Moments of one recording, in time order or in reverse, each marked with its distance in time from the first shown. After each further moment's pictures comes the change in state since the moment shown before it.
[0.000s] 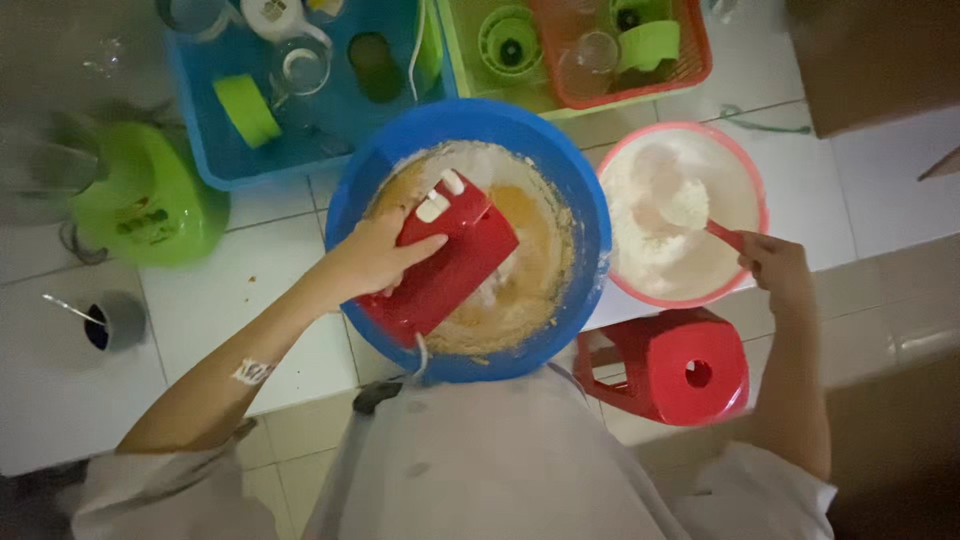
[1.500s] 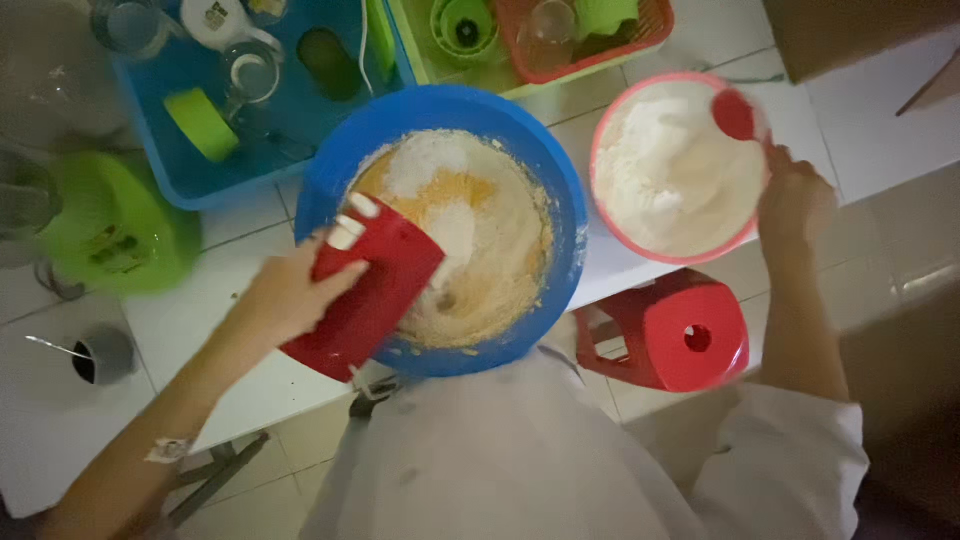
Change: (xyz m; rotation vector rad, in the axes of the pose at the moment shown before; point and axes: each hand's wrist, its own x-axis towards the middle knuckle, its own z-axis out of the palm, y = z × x) left_hand -0.029 -0.036 -0.004 0.280 0.166 -0.116; right_hand 0.096 0.079 -0.038 -1.350 0.691 -0.522
